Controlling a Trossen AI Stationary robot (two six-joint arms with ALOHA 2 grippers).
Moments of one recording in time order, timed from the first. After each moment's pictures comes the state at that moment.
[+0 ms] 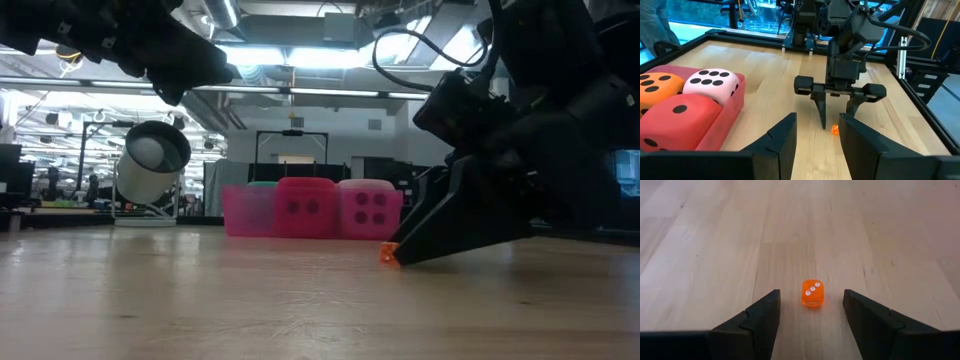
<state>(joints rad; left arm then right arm) -0.32 1.01 0.38 0.45 -0.35 -0.23 0.43 1.92 0.66 0.59 0.30 0.30</state>
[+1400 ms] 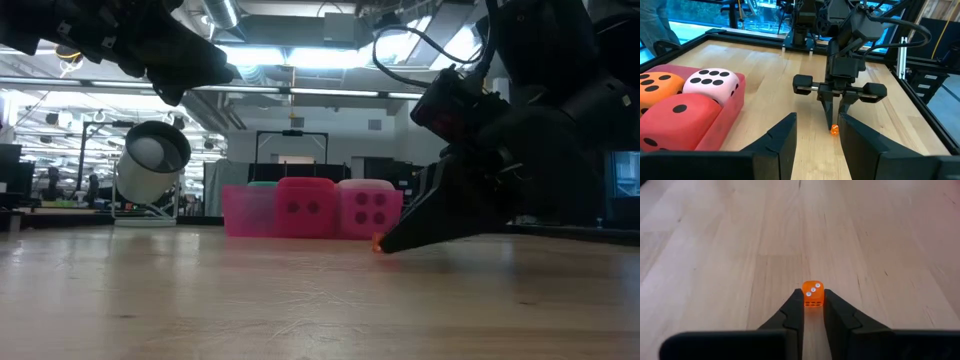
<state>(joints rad) -0.32 1.01 0.38 0.45 -0.35 -0.23 0.43 1.92 0.66 0.64 0.32 0.31</state>
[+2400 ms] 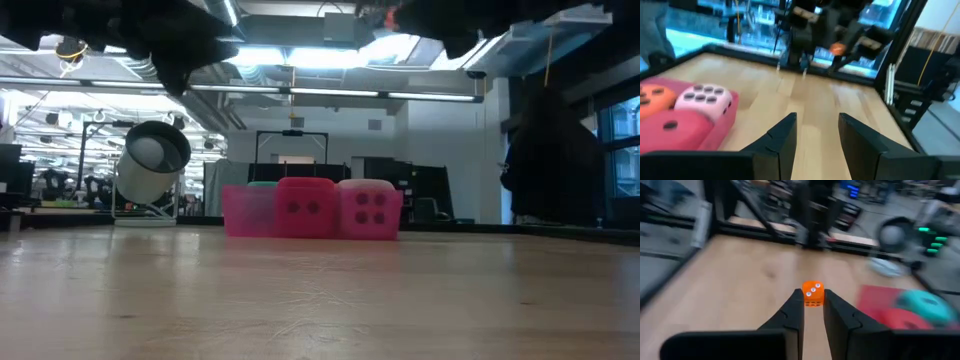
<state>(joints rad) -0.32 1.00 0.38 0.54 -0.35 -0.28 0.43 1.33 0.66 0.40 0.44 -0.04</state>
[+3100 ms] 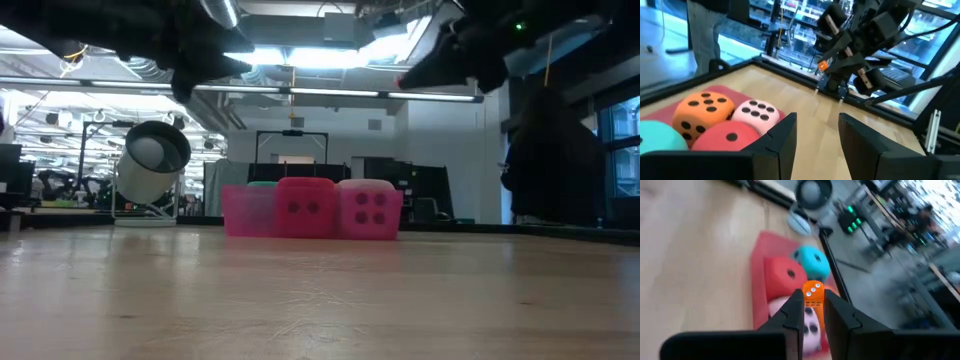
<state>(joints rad) -0.13 0.95 0.38 0.55 -0.38 -0.35 0.22 1.19 0.66 0.08 0.62 -0.36</state>
